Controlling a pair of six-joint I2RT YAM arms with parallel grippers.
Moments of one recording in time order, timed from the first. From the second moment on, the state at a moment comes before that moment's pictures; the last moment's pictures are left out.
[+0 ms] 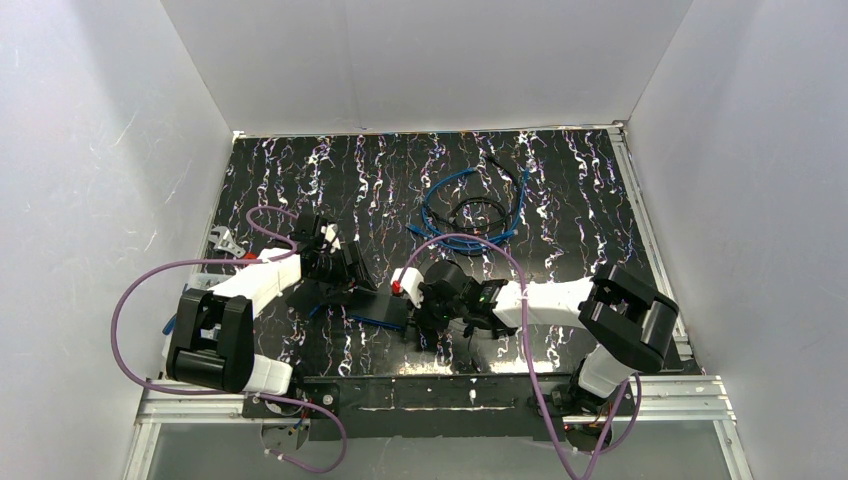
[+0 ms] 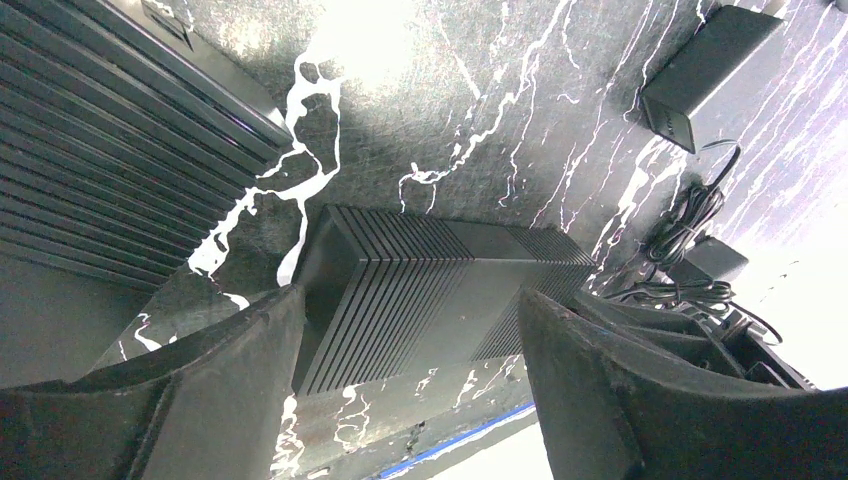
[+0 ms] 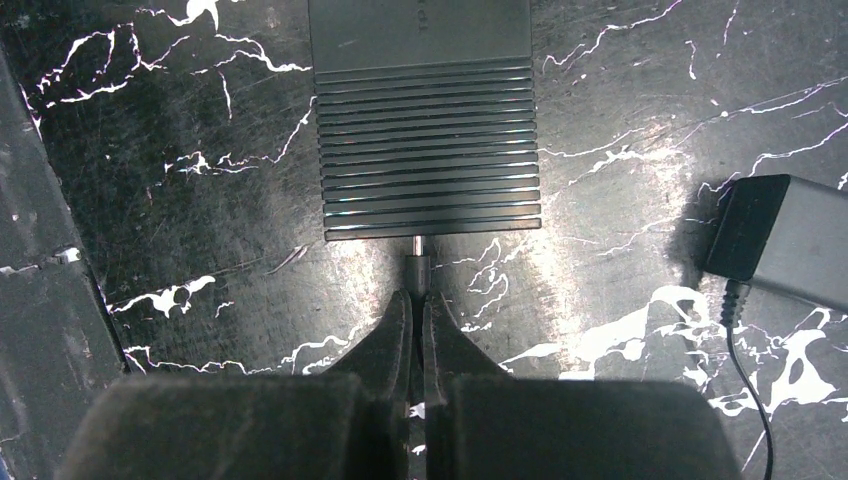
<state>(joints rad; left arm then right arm) -0.21 1.41 0.73 -0.57 0.40 -0.54 1.09 1.60 0.76 0.07 -0.18 -0.13</state>
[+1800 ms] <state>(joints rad) -0.36 1.27 0.63 -0.59 0.27 -0.54 1.00 1.66 0.87 -0.08 -0.34 -0.43</state>
